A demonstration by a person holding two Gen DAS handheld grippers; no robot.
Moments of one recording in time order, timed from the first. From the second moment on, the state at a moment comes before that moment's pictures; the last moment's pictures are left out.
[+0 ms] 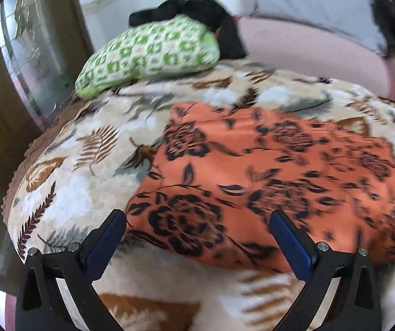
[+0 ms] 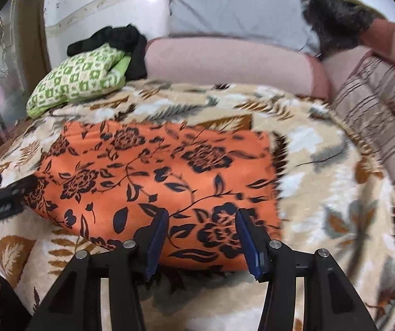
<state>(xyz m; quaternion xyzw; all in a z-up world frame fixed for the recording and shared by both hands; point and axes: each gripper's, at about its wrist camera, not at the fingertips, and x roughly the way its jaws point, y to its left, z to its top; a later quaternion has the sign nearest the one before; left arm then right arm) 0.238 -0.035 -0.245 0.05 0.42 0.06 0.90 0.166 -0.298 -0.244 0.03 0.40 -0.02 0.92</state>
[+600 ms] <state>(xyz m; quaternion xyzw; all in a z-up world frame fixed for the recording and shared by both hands) 0.212 0.070 -0.266 -0.13 0.49 0.10 0.85 0.177 -0.319 -0.268 0.14 0.39 0.04 0.91</state>
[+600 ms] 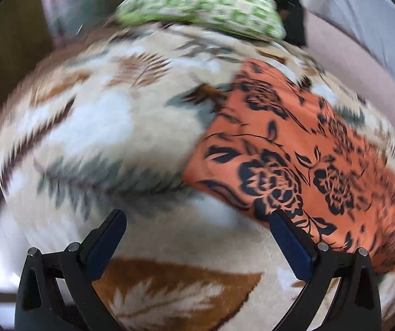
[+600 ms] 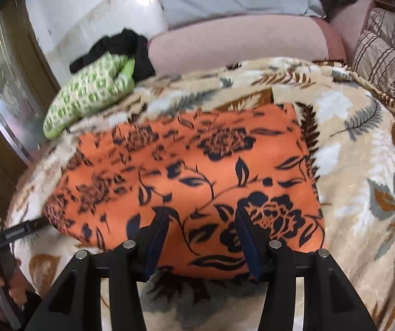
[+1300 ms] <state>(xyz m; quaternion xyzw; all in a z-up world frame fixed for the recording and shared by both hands) 0.278 0.043 -0.296 -0.29 0.47 0.06 0.83 0.174 -0.317 -0.257 0.17 0.36 0.07 0.92</state>
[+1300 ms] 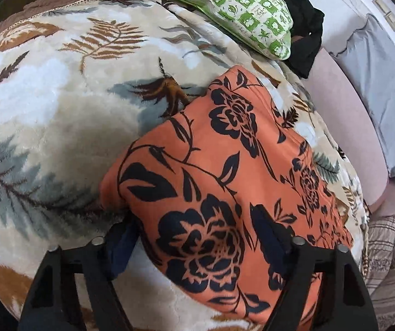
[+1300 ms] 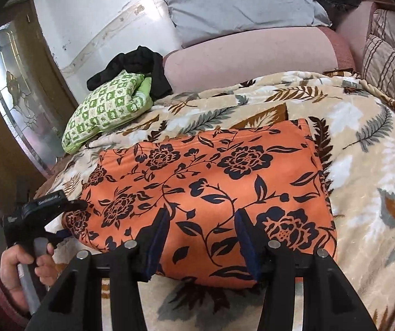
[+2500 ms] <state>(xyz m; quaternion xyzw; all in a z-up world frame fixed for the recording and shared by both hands) 0.220 -0.078 -0.194 -0.09 0.40 -0.07 0.91 0.157 -0.444 -0.283 0.37 0.37 0.00 0.86</state>
